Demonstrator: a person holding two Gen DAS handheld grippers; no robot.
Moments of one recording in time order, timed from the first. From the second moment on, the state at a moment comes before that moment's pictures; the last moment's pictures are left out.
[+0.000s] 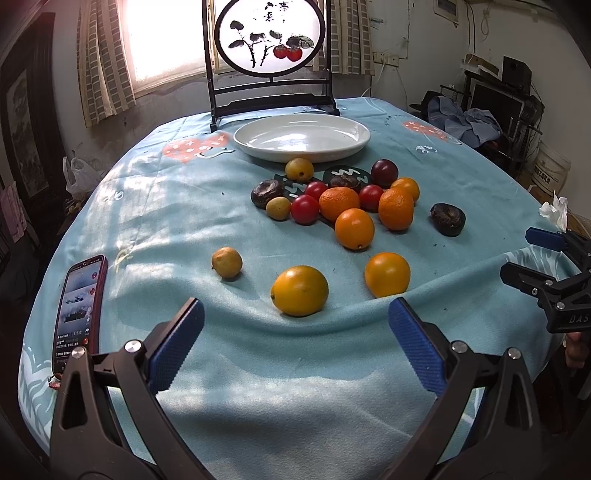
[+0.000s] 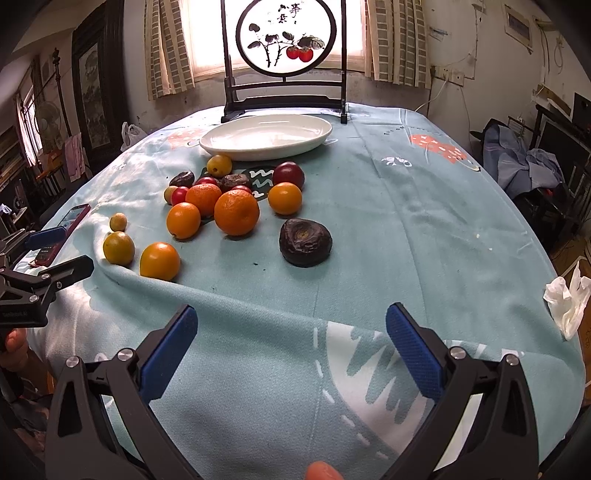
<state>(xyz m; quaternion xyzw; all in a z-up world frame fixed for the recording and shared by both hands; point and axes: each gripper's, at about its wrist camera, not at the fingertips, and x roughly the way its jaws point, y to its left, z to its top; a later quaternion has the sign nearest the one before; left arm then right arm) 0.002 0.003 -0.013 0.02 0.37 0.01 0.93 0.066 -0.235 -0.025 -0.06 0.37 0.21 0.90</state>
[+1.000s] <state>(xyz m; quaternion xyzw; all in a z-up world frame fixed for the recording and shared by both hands) 0.003 0.004 -0.012 0.02 0.37 0.01 0.93 0.067 -0.233 -0.028 -0.06 0.38 0.20 0.90</state>
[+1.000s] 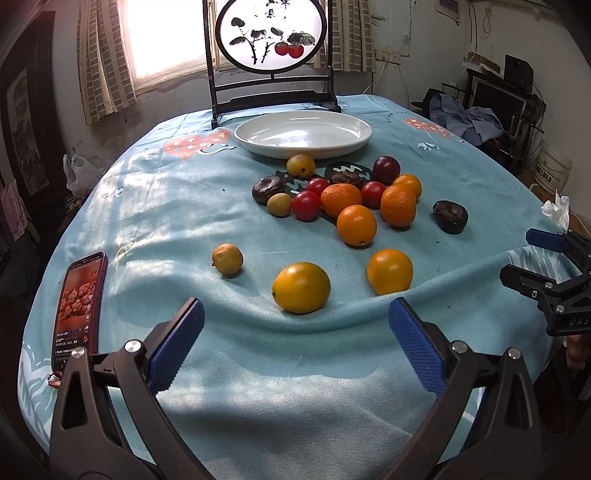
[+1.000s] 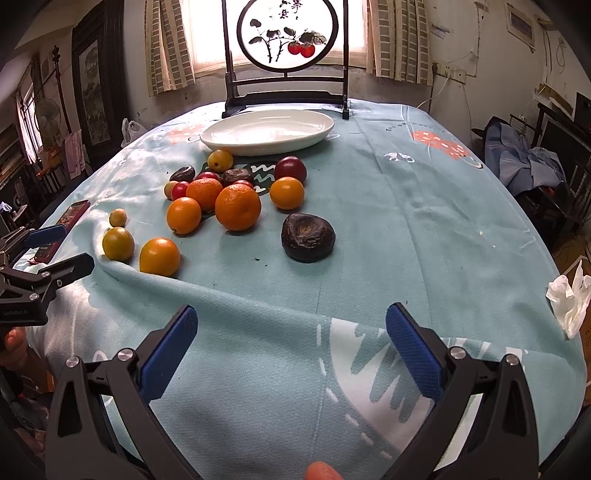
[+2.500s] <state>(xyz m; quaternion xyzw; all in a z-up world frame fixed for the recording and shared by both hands) 0.011 0.055 -0.021 -0.03 0.35 -0.02 0.93 0.083 -0.152 -0.031 -0.04 0.39 0.38 0.84</state>
